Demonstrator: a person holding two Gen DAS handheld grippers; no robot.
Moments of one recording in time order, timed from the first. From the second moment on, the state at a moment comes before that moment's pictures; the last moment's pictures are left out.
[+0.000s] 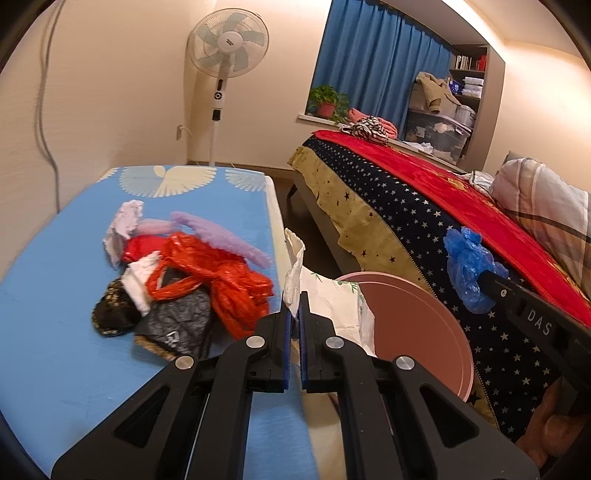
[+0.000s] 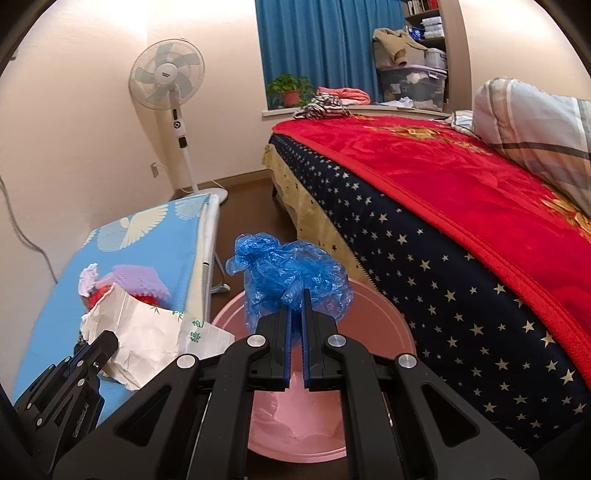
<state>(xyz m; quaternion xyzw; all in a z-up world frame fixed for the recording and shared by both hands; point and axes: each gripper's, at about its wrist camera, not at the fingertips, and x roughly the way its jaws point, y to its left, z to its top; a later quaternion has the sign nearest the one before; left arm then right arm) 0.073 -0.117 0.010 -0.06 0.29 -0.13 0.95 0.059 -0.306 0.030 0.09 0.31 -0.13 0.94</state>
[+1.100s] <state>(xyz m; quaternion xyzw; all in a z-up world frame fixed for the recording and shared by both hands) 0.063 -0.076 0.002 -0.08 0.30 -0.14 0.94 0.057 -0.279 0.021 0.08 0.31 -0.12 0.94</state>
